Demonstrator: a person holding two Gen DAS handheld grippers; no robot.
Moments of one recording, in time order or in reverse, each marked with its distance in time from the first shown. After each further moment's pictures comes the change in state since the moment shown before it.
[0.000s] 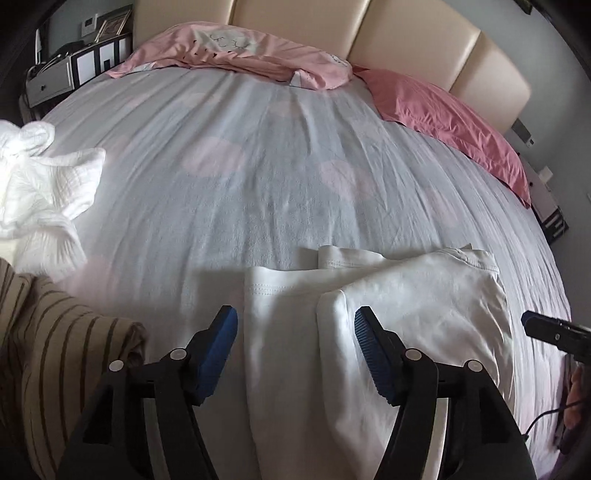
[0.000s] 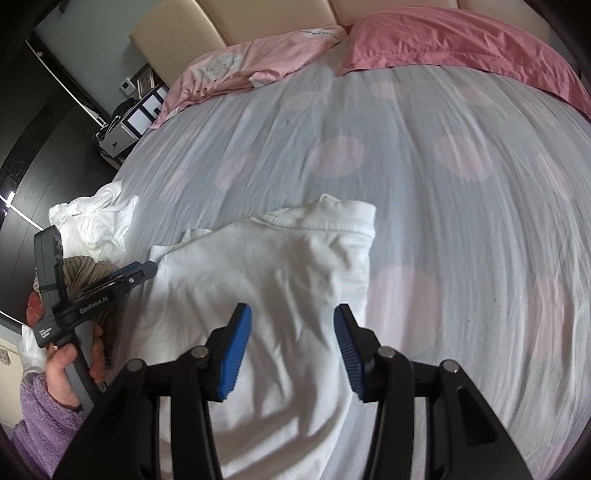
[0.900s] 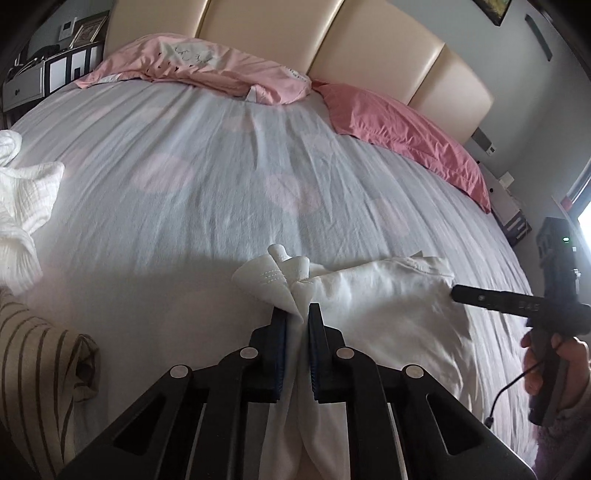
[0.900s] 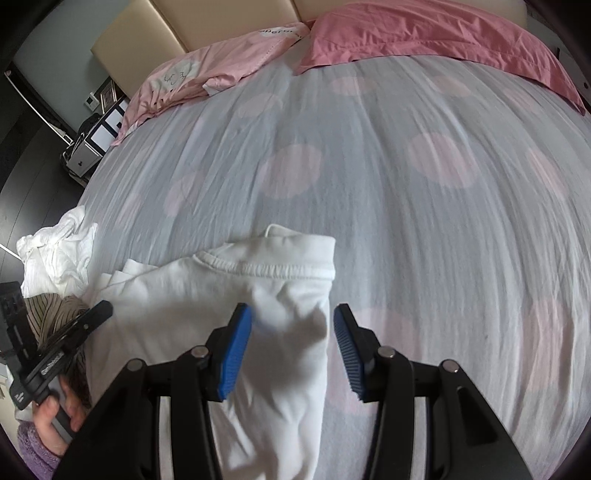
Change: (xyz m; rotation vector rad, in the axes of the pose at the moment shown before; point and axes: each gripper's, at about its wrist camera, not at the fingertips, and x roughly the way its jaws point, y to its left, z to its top) left arm -0.011 -0.019 0.002 0.053 -0.079 -0.165; right arm 0.035 -0.029 0.030 0.076 -0.010 -0.109
